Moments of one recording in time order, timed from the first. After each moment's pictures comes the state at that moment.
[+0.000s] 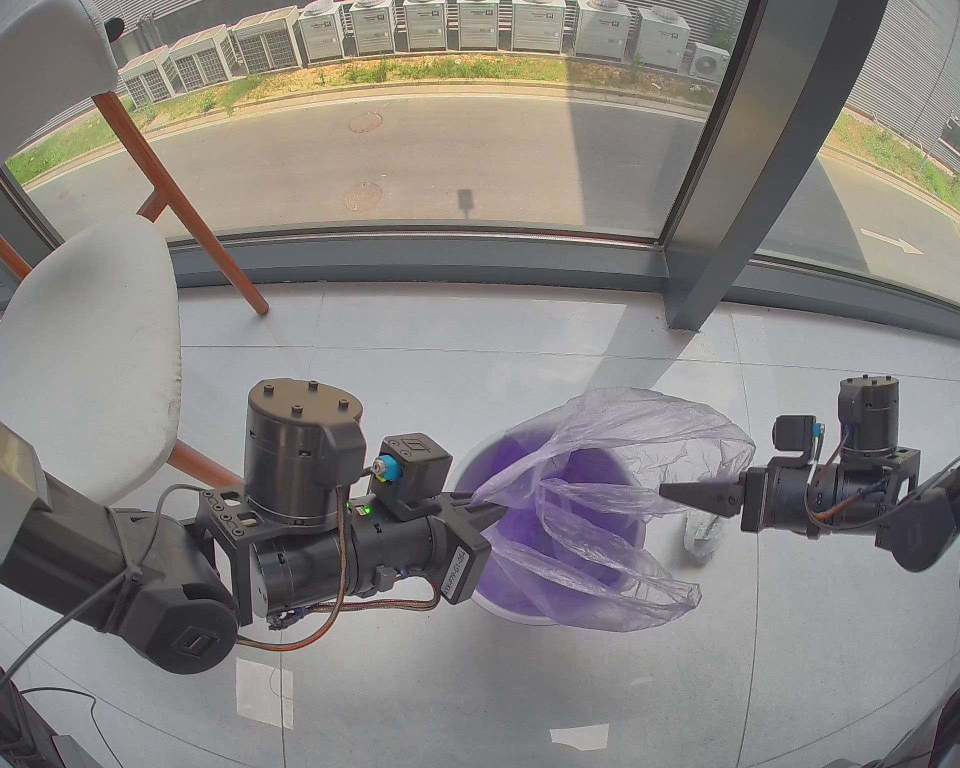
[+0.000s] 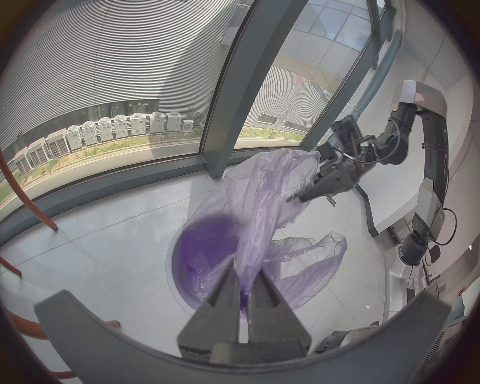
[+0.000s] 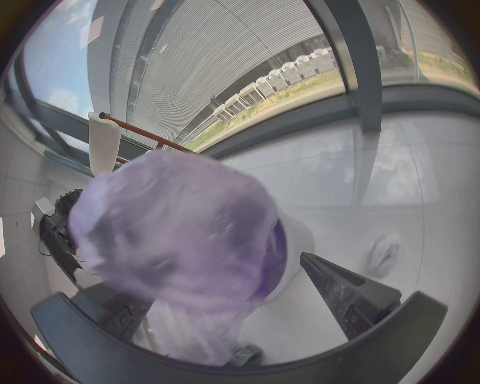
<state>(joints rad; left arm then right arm) -0.71 1.79 -0.77 -0.65 -0.11 0.11 0.24 1.75 -0.61 -0.66 0.55 0.25</state>
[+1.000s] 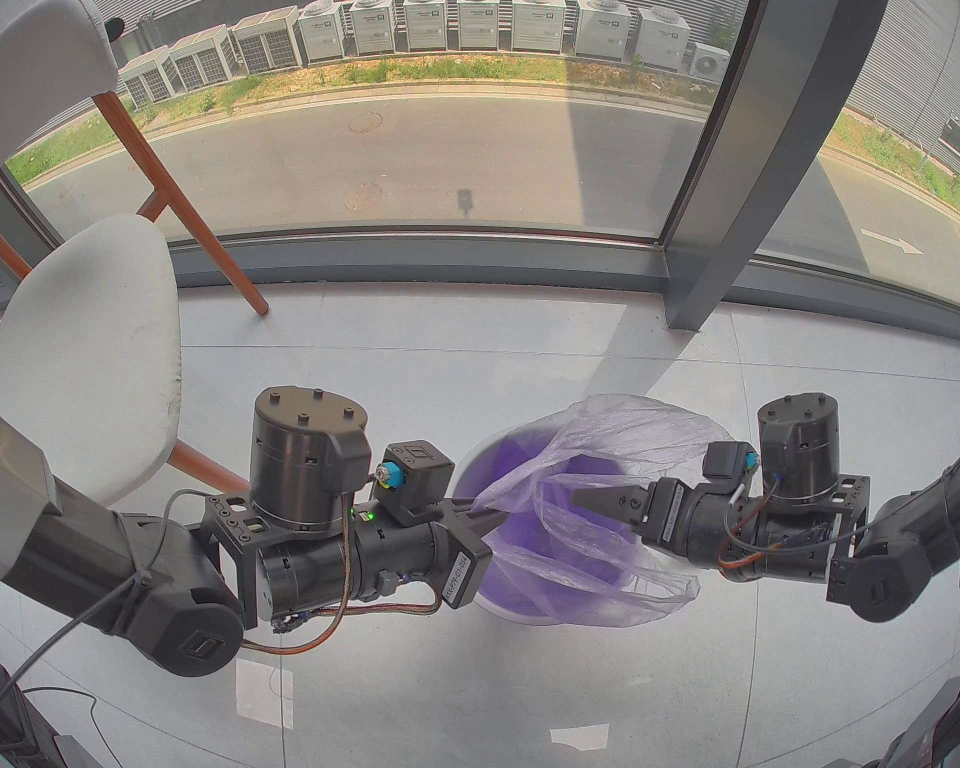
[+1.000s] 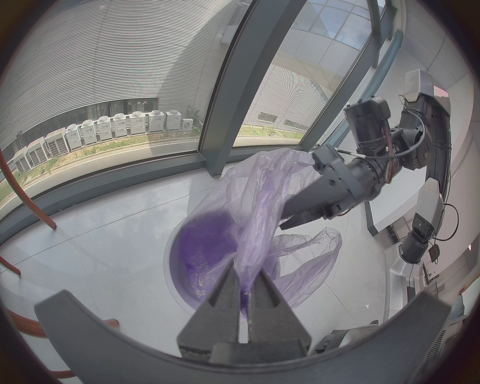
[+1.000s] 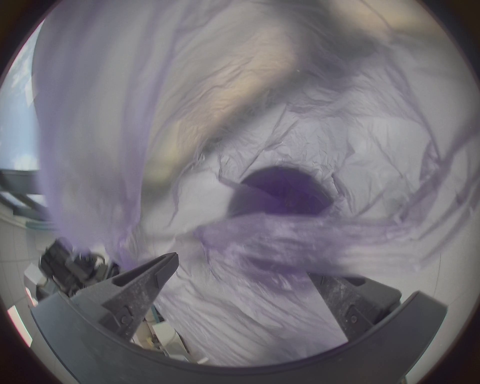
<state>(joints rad) -0.71 1.80 -0.77 -0.67 -0.11 0.11 0.60 1.77 -0.65 -0.66 0.14 0.77</state>
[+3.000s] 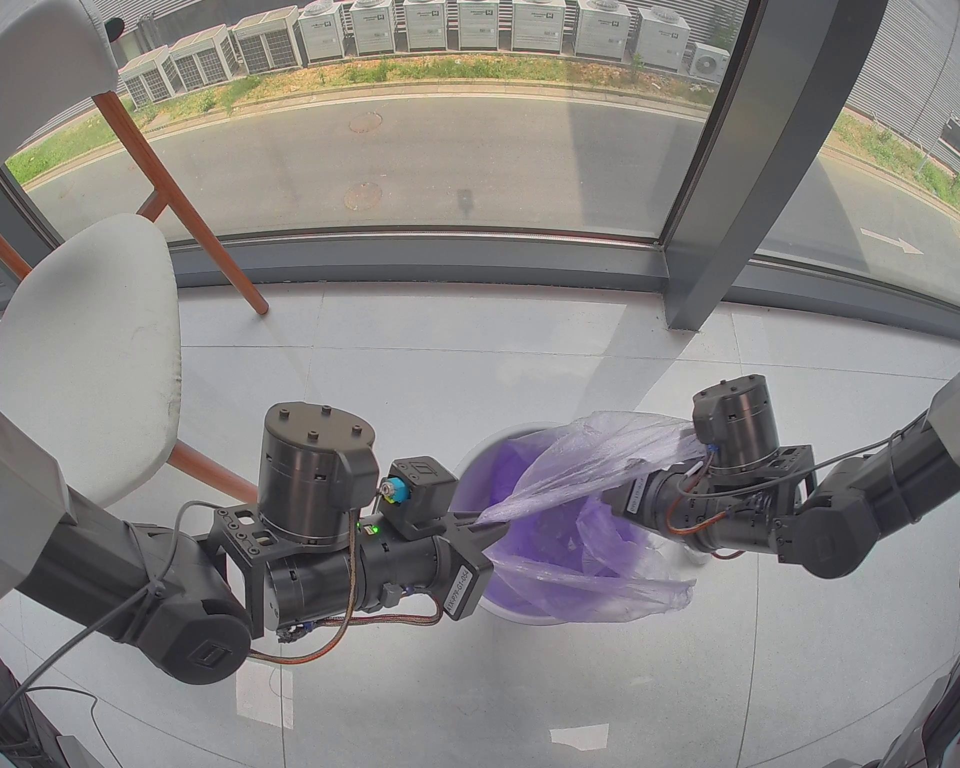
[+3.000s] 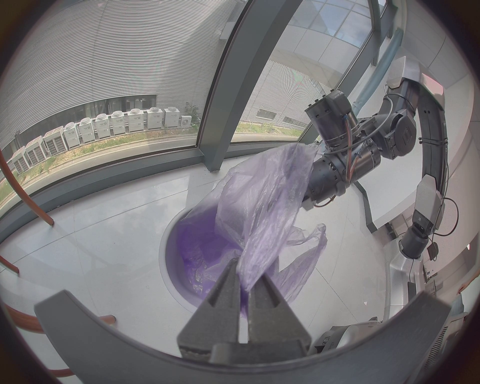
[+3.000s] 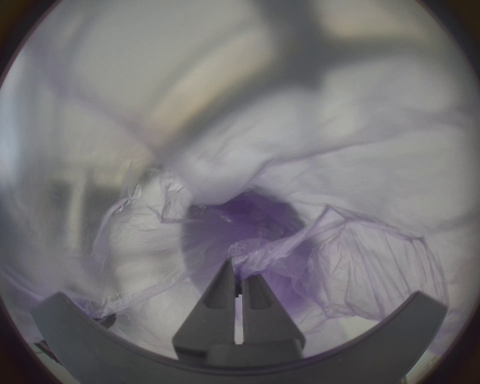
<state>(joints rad) -0.71 1.82 -0.74 -0.69 -0.11 0.11 0.58 1.92 -0.88 -0.45 -0.03 0.76</state>
